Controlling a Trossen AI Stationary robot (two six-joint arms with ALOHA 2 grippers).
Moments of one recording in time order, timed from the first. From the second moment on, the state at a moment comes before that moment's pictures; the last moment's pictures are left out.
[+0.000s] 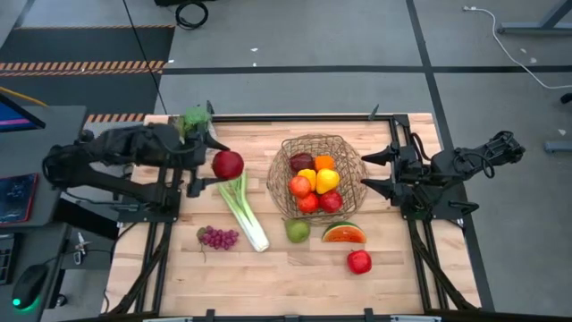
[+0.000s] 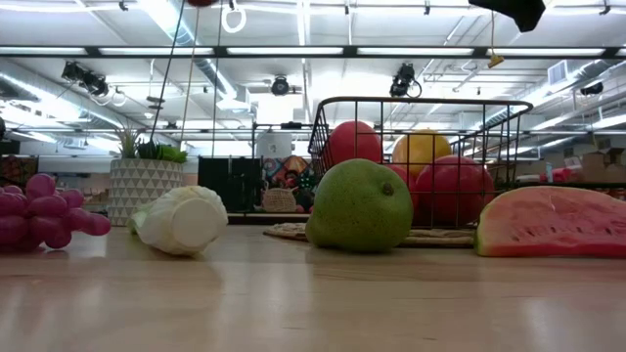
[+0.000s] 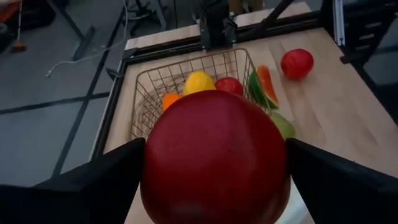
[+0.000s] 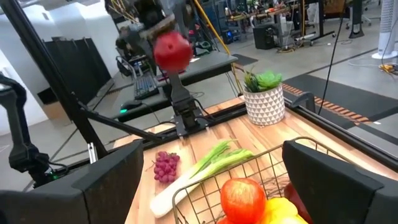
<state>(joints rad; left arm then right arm) -0.01 0.97 1.34 -0.86 -0.12 0.19 0.40 0.54 0.67 -0.21 0.56 0.34</state>
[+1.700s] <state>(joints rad) 0.01 0.96 0.40 0.58 -0.16 0.49 0.15 0.96 0.67 -0.01 0.45 0.31</state>
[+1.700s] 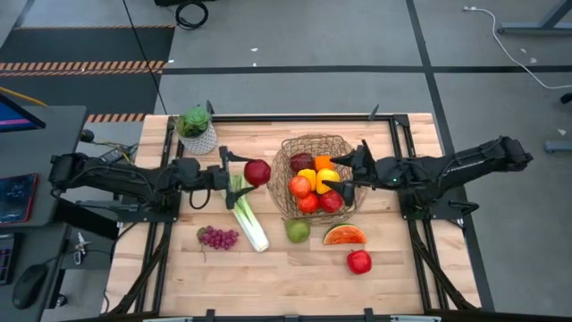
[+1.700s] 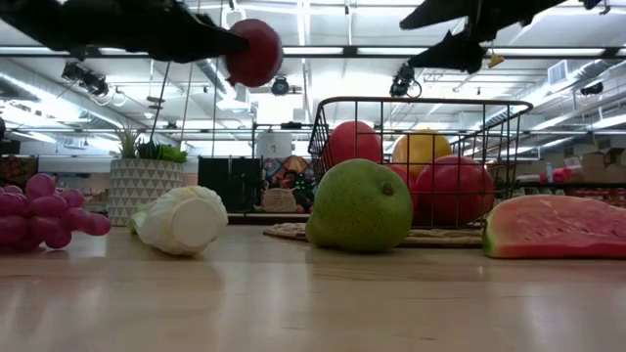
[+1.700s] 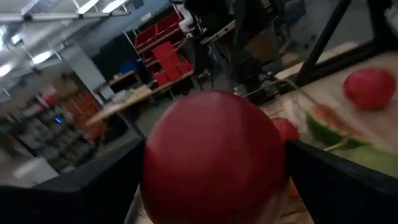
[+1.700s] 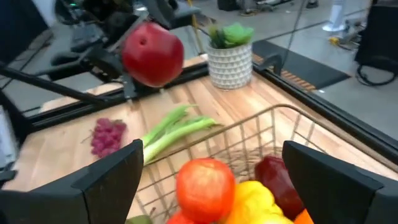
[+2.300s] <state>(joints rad) 0.10 1.25 0.63 0.58 -0.36 0.97 0.09 1.19 0.70 0.34 0.56 0.11</state>
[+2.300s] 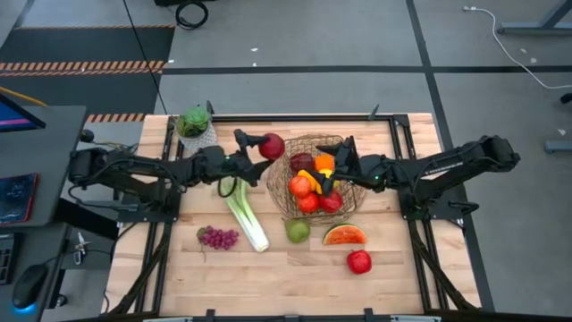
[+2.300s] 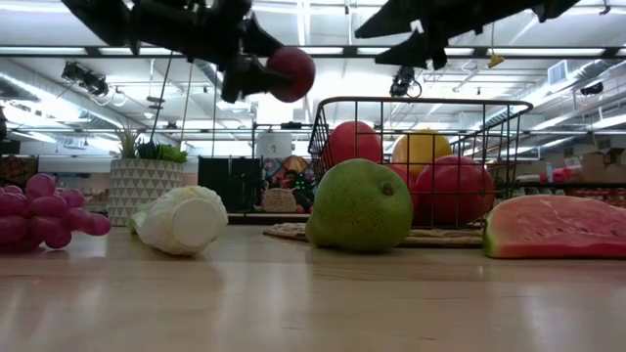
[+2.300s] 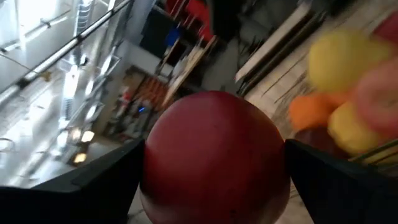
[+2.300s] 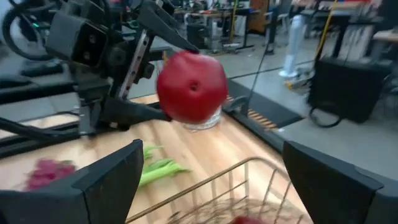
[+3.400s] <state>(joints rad) 0.02 1.34 0.68 0.68 -0.41 1.44 0.09 1.41 0.94 0.44 0.55 -0.18</state>
